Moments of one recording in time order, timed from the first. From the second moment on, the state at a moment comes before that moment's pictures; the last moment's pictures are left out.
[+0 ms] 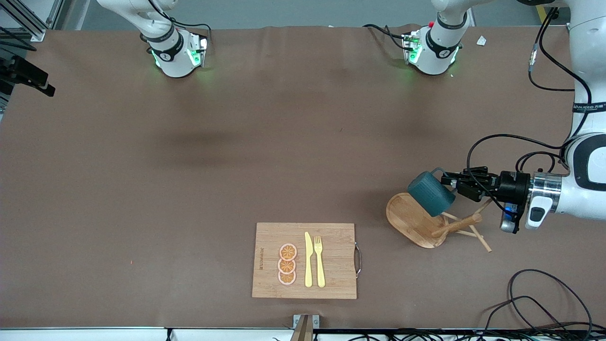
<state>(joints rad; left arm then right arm) 0.29 0.60 -0.24 -1.43 -0.83 1.46 -0.38 -0.03 -0.13 -0.06 -1.59 0.01 1.40 -0.02</state>
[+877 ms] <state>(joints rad) 0.36 0.66 -0.24 -1.43 -0.89 1.46 -0.30 -0.03 -0.13 -0.06 -1.59 0.01 1.40 -0.02</state>
